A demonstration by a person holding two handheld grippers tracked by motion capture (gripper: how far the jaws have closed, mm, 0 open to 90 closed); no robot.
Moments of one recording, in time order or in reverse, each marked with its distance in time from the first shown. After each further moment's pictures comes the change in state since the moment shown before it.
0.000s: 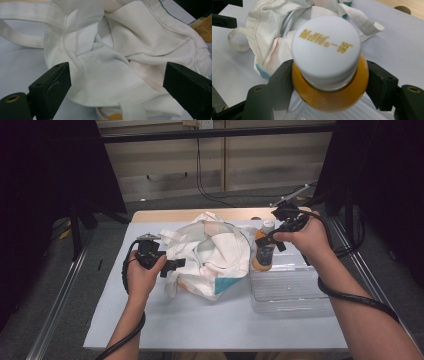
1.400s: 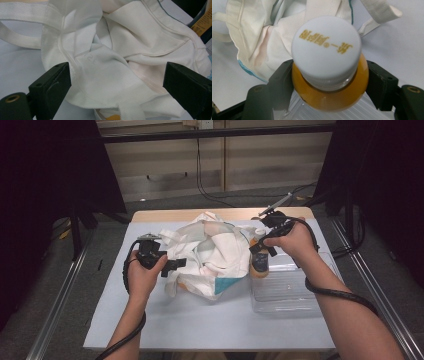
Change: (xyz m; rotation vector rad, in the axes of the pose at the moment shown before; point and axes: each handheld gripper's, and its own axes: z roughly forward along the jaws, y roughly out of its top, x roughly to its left) left arm -0.001 0.000 0.002 -0.004 -0.011 -0.008; right arm -0.002 0.001 0.040 0.105 -0.004 -0.014
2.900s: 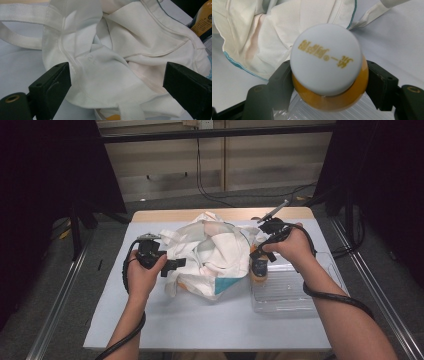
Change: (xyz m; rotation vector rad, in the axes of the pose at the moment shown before) left arm 0.000 0.001 -0.002 -0.001 0.002 0.008; right arm -0.001 -0.009 0.017 0.048 -0.004 0.008
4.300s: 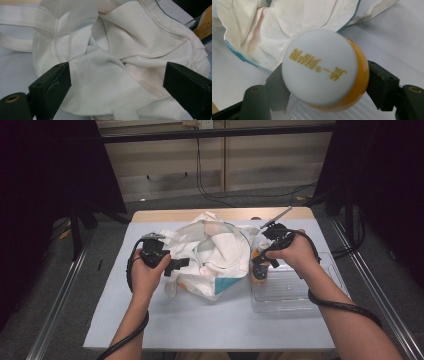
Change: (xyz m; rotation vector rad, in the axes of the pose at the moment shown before) left arm -0.005 0.004 0.008 0.013 -0.008 0.018; right arm 0.000 -0.018 0.001 -0.019 0.015 -0.019
